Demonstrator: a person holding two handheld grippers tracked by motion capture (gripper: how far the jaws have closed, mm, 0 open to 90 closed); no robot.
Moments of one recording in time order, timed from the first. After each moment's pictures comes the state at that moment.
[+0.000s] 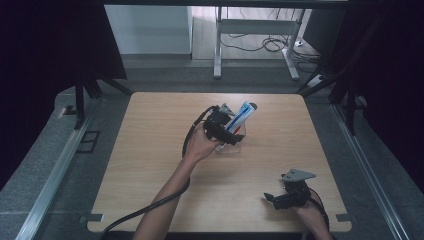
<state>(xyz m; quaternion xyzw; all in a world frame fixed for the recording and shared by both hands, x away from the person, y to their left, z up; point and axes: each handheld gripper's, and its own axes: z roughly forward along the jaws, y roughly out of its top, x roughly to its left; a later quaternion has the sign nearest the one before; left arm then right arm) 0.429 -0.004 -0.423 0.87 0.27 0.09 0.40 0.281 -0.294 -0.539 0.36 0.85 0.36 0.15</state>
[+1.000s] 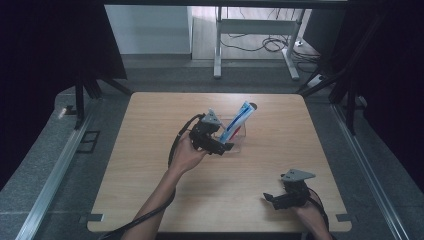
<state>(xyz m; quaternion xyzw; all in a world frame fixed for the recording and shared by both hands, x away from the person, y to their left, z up) 0.394 0.037 -0.424 0.86 0.26 0.08 0.43 0.281 -0.292 -0.539 0.36 0.85 0.36 0.15</state>
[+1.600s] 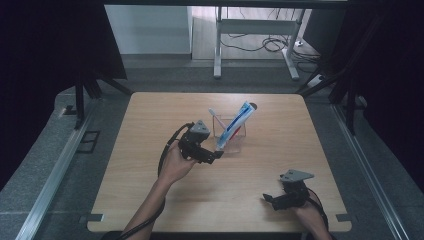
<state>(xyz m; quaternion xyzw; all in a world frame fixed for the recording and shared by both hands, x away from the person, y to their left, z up) 0.371 0.063 -0.437 0.86 0.27 0.09 0.42 0.280 -0.290 -0.540 0.36 0.85 0.36 0.15</state>
